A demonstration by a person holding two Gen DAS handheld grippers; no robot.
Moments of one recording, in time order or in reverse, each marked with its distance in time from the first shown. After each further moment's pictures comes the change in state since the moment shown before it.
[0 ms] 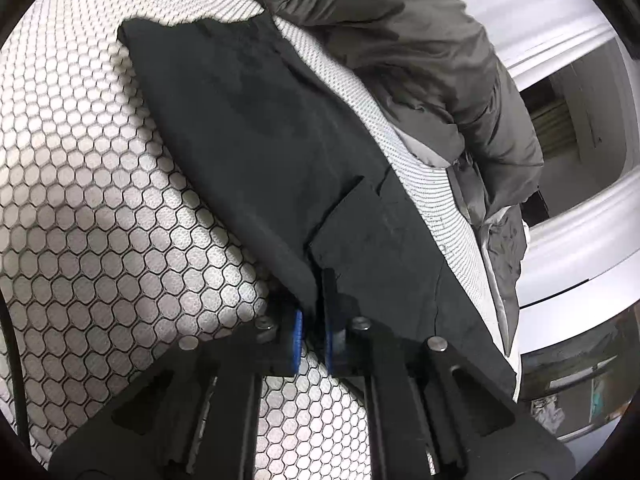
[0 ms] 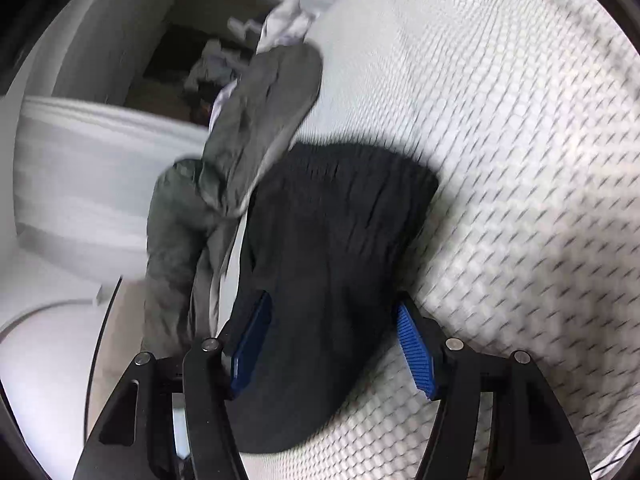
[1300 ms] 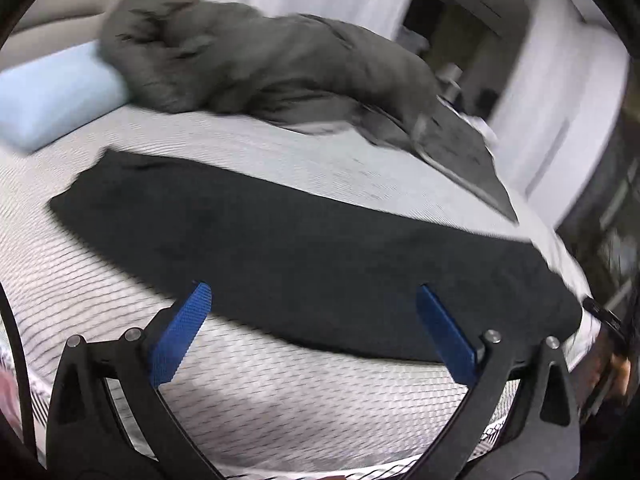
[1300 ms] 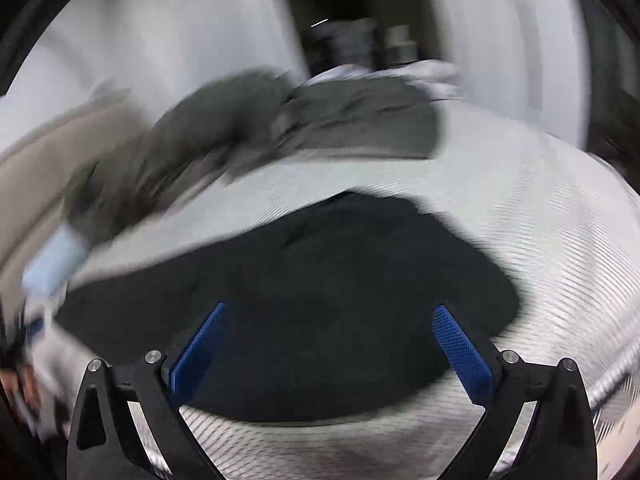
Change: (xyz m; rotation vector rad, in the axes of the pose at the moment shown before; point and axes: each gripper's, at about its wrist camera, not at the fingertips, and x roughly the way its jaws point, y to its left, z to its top) left arm -0.177 -0.077 -0.162 0.623 -0.084 0.001; right arm -0.069 0.102 -0.143 -0.899 -0.056 -0.226
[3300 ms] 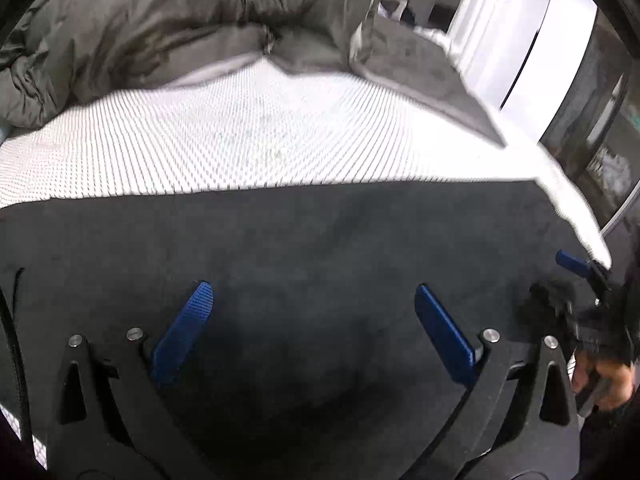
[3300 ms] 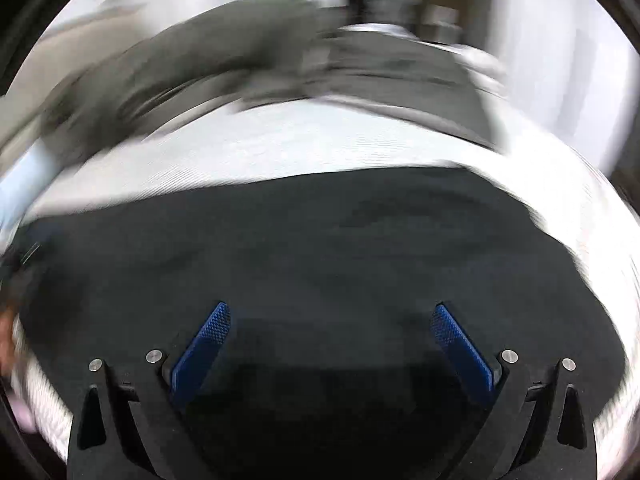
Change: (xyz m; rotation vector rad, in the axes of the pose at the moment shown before) left arm 0.165 -0.107 0.034 0.197 0.255 -0.047; right arm 0.122 0.103 0.018 -0.237 0.161 -0.082
